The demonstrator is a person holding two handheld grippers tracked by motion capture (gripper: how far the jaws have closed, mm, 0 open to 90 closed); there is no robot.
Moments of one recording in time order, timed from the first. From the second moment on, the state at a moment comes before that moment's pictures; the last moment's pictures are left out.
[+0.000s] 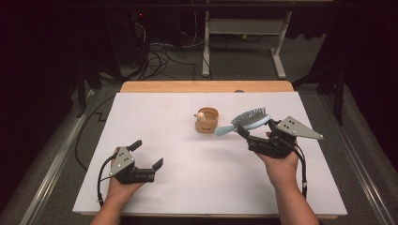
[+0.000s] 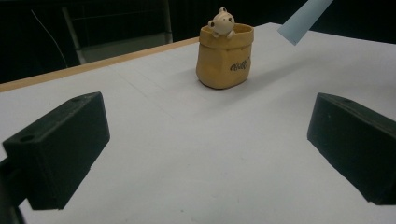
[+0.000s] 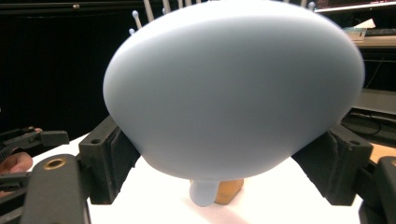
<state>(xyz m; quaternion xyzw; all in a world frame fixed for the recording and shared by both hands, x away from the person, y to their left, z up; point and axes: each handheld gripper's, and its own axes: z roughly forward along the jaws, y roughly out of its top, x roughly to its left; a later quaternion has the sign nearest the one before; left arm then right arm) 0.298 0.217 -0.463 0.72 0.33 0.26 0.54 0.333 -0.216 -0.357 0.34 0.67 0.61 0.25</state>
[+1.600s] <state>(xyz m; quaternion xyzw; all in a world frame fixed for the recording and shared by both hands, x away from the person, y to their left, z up) 0.298 0.220 -0.463 0.73 0.33 0.26 0.54 0.381 -0.184 -0.339 0.35 0.66 0.61 0.26</state>
